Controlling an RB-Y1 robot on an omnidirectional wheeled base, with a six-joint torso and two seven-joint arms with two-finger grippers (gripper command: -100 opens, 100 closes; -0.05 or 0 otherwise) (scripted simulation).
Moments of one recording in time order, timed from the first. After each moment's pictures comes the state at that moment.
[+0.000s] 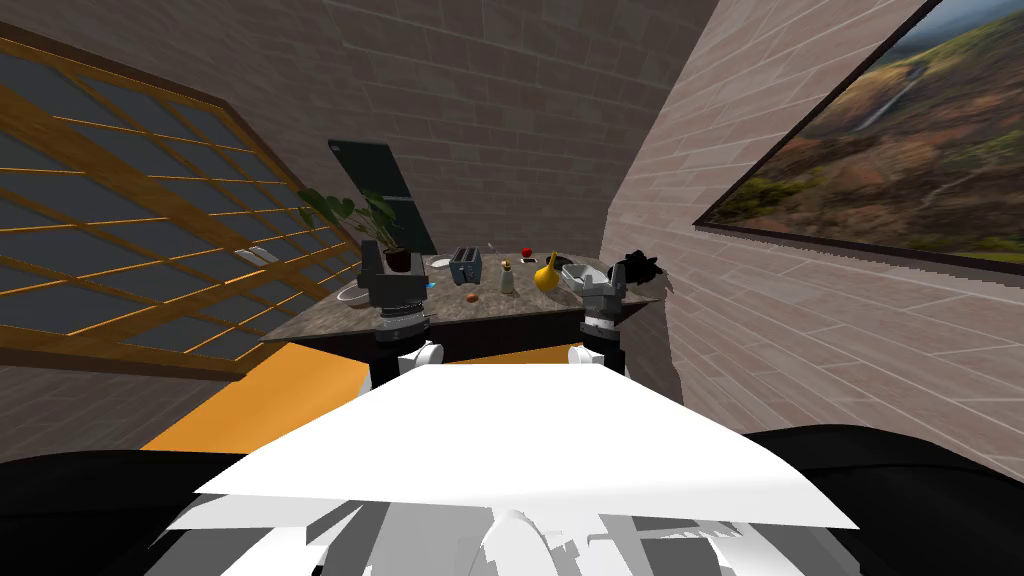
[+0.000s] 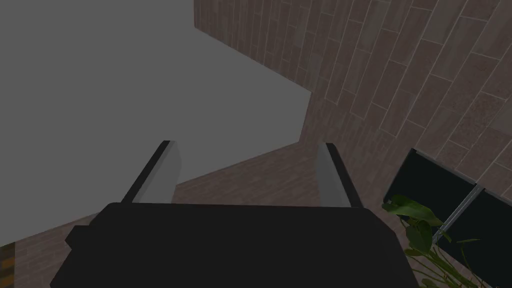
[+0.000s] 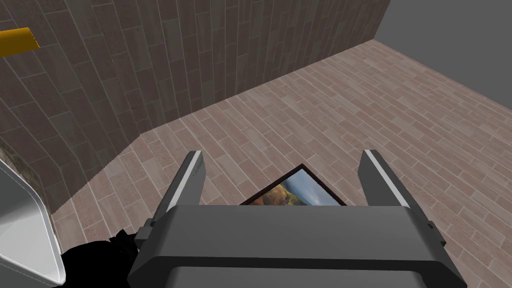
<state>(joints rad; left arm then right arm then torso) 0.48 0.03 -0.05 -2.38 0.01 -0.57 0.10 0.51 0.05 0.02 -2.30 -0.01 -0.46 -0.05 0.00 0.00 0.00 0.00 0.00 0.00</state>
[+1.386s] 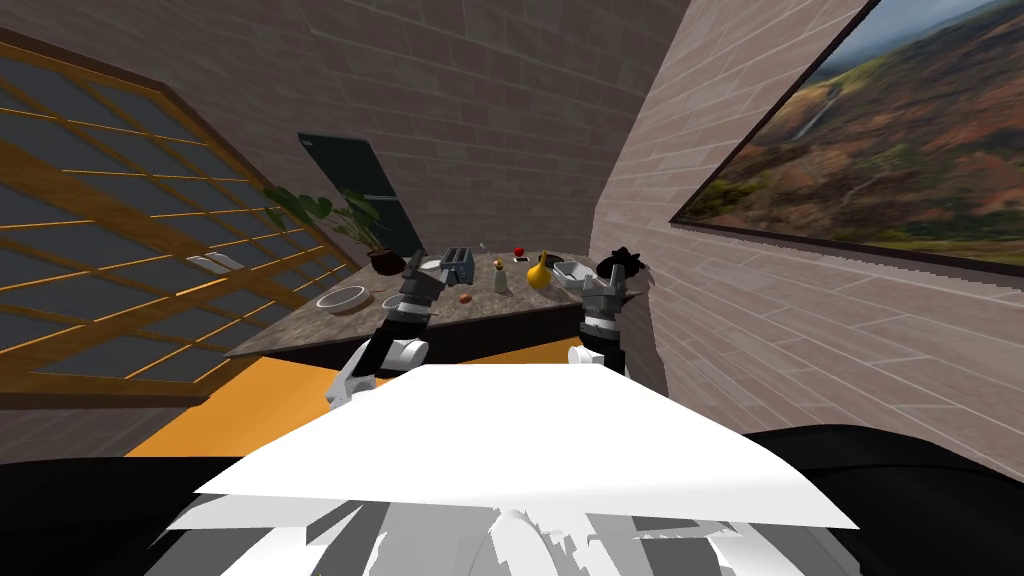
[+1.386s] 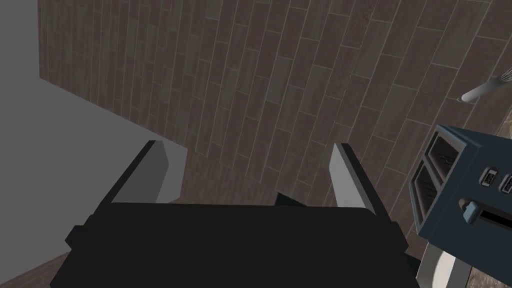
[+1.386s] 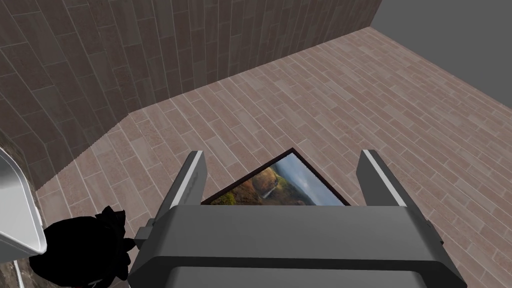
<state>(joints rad) 0.39 0.37 0.00 -2.30 0.16 -0.22 0.30 0.51 0.05 0.02 -2.30 -0.01 -0.46 -0.05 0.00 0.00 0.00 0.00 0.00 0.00</state>
